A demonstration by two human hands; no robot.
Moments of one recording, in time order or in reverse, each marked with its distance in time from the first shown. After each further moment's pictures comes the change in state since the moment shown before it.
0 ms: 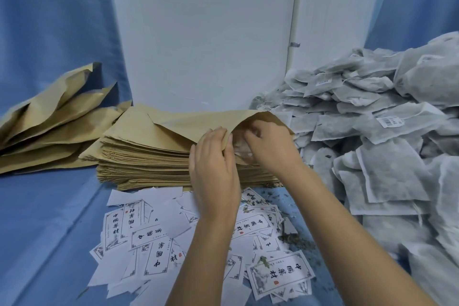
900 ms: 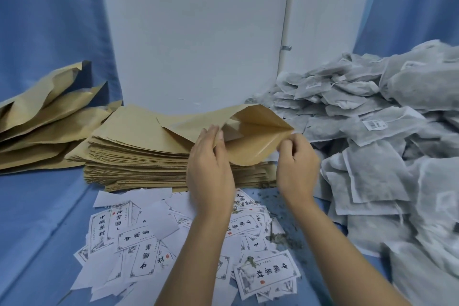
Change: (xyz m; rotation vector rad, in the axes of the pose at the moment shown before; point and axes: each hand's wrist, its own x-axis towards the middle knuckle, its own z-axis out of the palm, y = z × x) left_hand 0.001 0.015 0.003 -0.122 -0.041 -0.220; right_hand -0.034 0.049 0.002 0.229 0.536 0.148
